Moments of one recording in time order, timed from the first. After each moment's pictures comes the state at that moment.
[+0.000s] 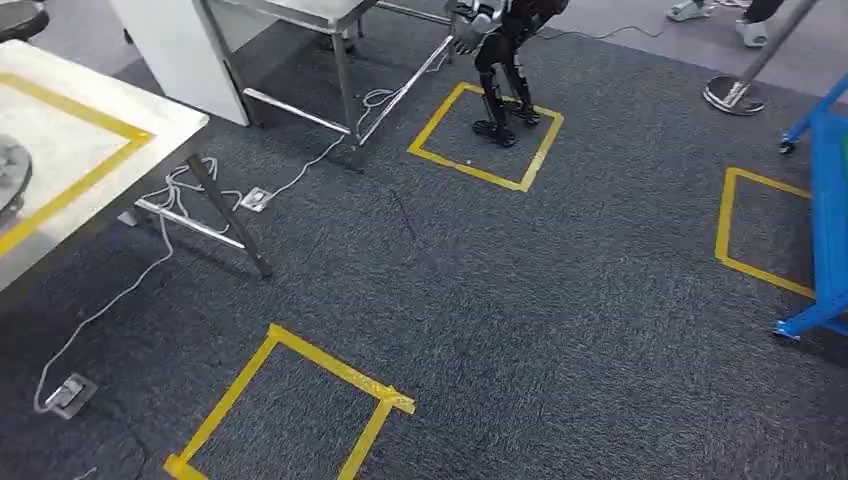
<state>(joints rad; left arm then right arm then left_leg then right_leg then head) -0.14 0.06 -1.17 -0.21 0.71 0.18 0.30 -0.15 0.03 -0.91 -0.11 1.03 -0.08 0.42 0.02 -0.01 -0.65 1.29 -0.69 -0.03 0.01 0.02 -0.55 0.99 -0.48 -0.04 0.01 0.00</state>
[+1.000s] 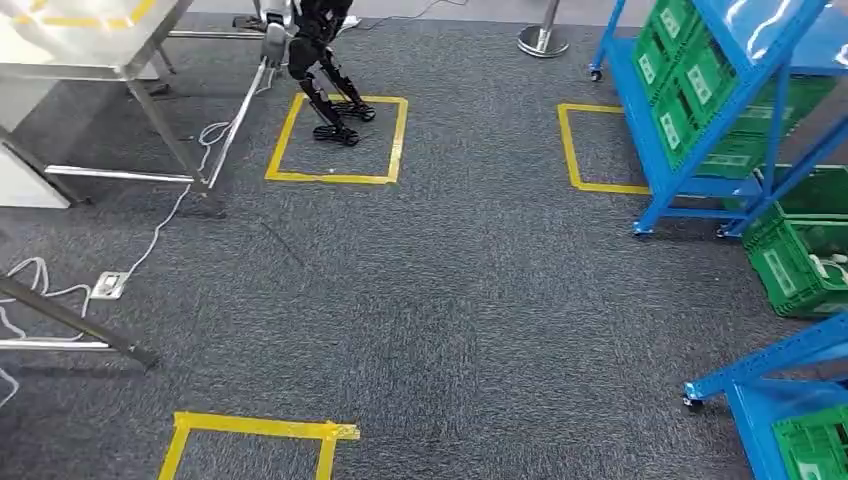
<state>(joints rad) -0.14 0.09 -1.17 -0.22 0.70 0.22 0.27 -0.14 0.08 -0.90 -0.11 1.11 -0.03 0.39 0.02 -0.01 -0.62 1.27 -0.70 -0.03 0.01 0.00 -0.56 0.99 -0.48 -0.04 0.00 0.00</state>
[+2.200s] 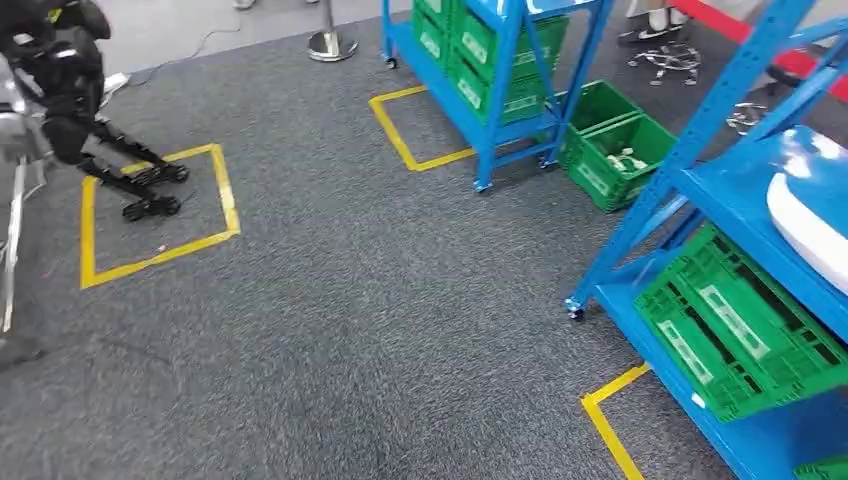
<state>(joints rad) -0.13 0.09 -1.17 -0.23 0.72 0.21 0.25 -0.13 0.10 -0.89 -0.11 1.13 -0.02 0.41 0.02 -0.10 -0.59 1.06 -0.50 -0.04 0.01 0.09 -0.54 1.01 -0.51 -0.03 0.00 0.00</state>
